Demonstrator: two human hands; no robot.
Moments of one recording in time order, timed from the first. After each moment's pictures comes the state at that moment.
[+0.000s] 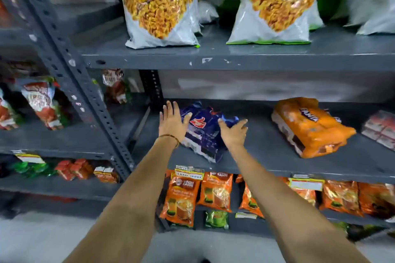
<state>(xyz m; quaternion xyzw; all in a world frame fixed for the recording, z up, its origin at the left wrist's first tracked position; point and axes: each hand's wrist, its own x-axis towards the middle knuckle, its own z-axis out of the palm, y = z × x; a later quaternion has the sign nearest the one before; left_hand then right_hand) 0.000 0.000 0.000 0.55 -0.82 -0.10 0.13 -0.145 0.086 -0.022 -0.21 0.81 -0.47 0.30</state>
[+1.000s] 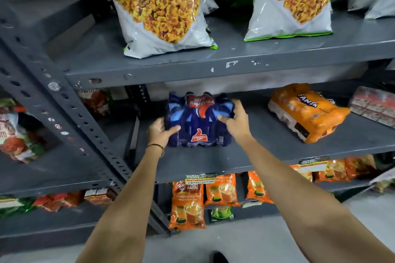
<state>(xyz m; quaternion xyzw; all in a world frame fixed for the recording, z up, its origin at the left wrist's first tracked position) 0.039 -0.067 -0.024 0.45 -0.62 -0.55 0.33 -0.142 0.056 -0.007 -0.30 0.73 -0.59 0.19</state>
